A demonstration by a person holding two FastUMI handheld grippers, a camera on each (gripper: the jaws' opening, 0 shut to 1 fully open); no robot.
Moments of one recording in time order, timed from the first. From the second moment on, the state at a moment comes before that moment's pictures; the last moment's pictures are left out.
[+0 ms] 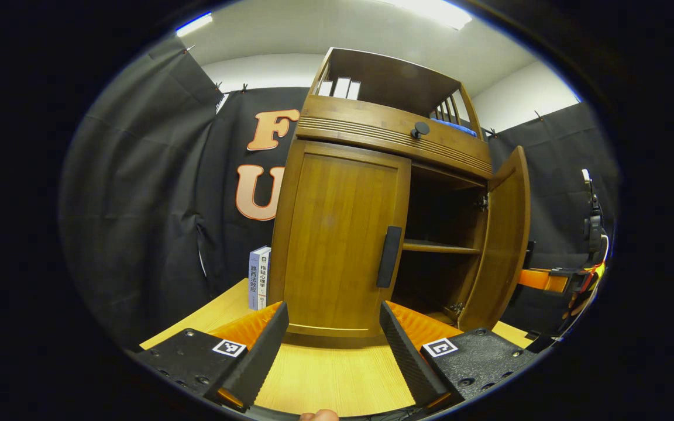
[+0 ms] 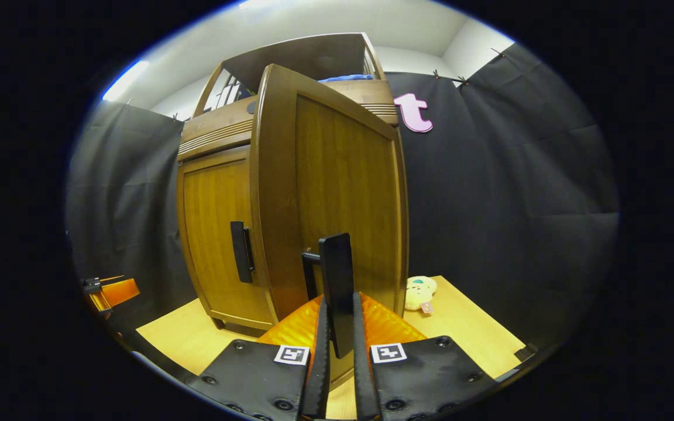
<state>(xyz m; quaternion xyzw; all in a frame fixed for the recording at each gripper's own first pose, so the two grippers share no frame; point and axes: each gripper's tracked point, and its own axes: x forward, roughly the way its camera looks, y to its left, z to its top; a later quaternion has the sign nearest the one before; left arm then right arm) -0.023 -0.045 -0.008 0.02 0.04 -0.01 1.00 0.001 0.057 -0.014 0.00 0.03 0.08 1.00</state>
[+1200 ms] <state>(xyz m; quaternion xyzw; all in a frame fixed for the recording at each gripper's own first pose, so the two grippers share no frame) -0.011 -0.116 -0.012 0.04 0.04 -0.04 1.00 -0.022 -0.110 -0.006 0.01 0.01 -0.03 1.00</state>
